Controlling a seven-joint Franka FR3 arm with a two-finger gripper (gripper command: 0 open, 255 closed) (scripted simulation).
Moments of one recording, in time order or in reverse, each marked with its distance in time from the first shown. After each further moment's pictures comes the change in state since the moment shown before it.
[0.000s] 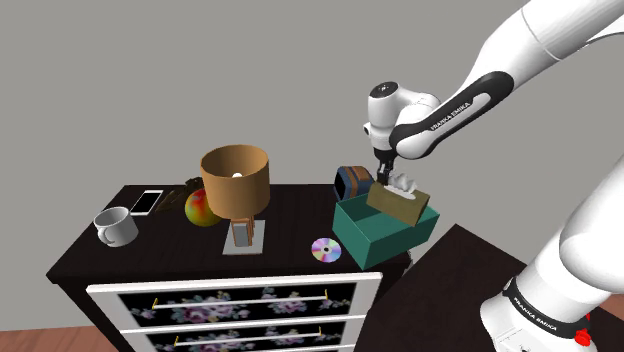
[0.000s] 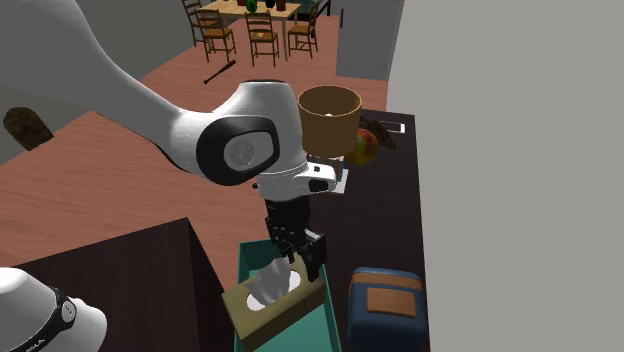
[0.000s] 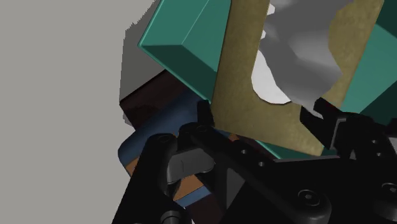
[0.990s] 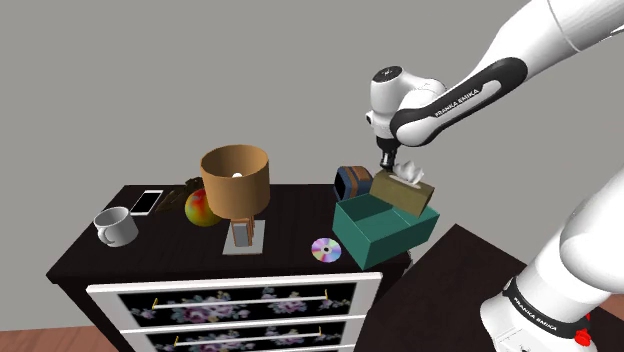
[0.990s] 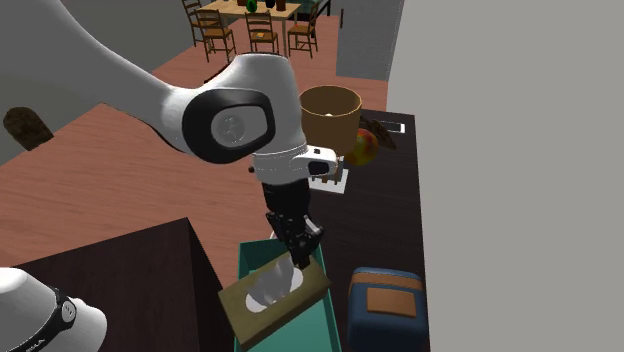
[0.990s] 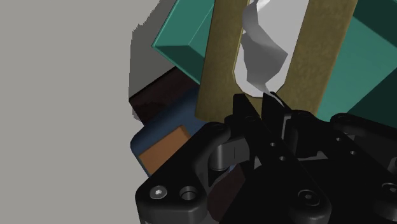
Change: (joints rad) arm 0.006 -0.074 0.005 0.018 0.052 -0.083 -0.062
